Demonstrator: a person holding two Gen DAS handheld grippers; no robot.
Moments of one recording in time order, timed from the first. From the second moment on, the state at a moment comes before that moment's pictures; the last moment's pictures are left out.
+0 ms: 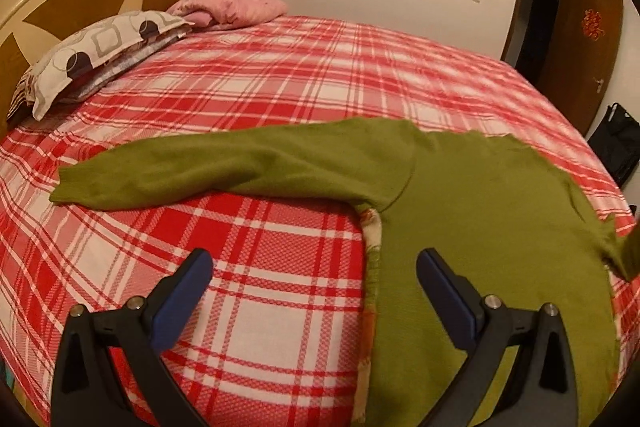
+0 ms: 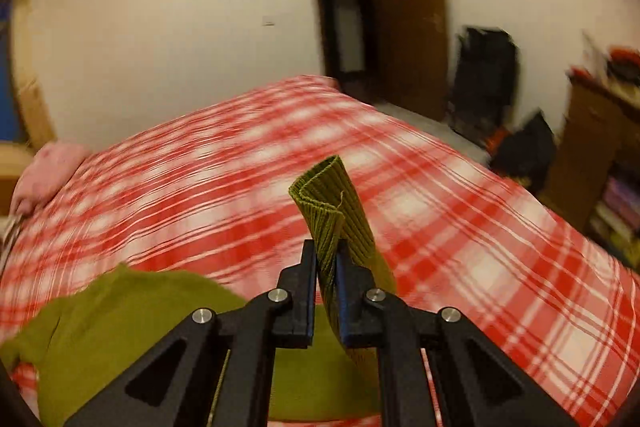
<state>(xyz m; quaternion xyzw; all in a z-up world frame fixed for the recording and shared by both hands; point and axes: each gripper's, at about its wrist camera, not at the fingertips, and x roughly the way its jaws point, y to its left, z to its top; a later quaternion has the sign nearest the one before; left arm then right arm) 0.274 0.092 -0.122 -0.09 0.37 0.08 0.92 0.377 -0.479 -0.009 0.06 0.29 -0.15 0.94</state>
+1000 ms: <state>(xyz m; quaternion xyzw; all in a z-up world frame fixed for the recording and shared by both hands) 0.296 -0.038 -0.096 -0.06 0.41 -0.09 0.90 0.322 -0.369 -0.126 0.05 0.42 0.04 0.90</state>
